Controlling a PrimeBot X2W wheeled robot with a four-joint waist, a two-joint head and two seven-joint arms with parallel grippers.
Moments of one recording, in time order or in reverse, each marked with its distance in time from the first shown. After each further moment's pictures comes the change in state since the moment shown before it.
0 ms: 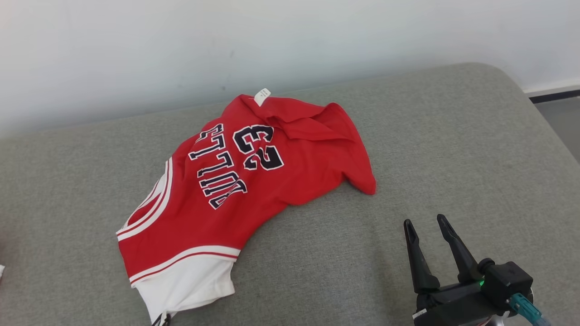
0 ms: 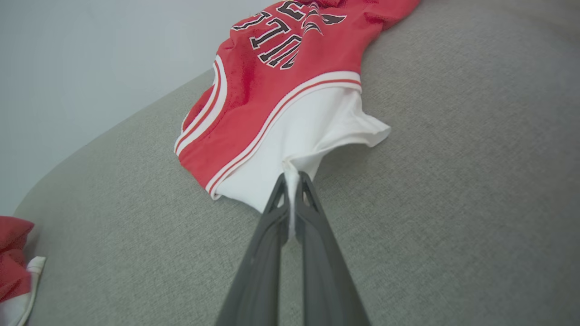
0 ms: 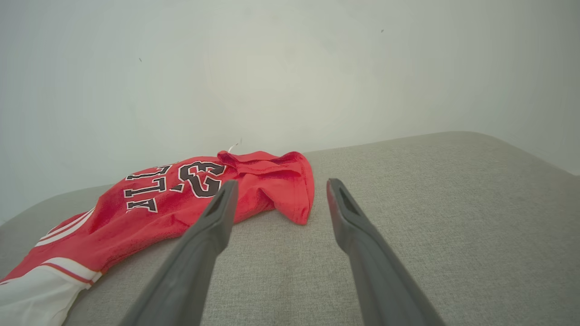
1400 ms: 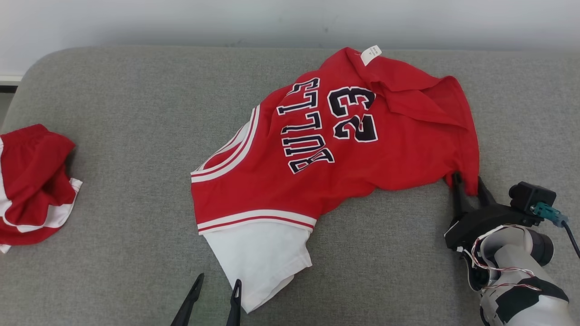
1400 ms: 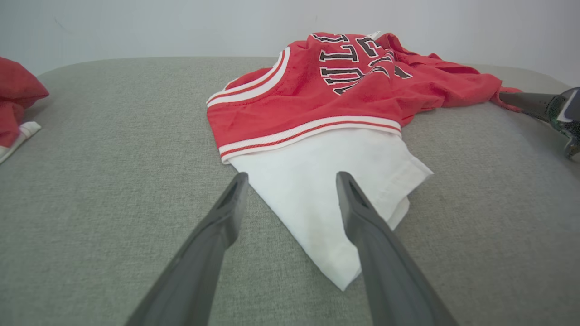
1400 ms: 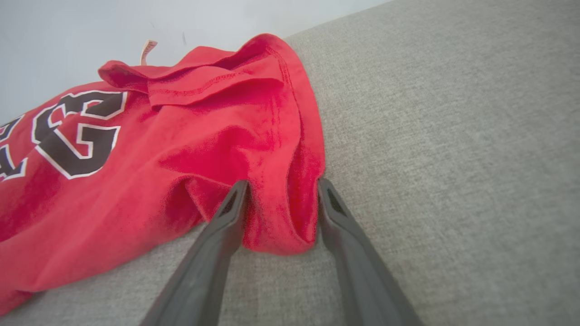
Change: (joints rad) left arm -0.031 -0.326 0.057 0.046 -0.091 -0.035 -0.192; right arm -0.542 -0.077 -0.023 0.836 0.302 0.000 -0.005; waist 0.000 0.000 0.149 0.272
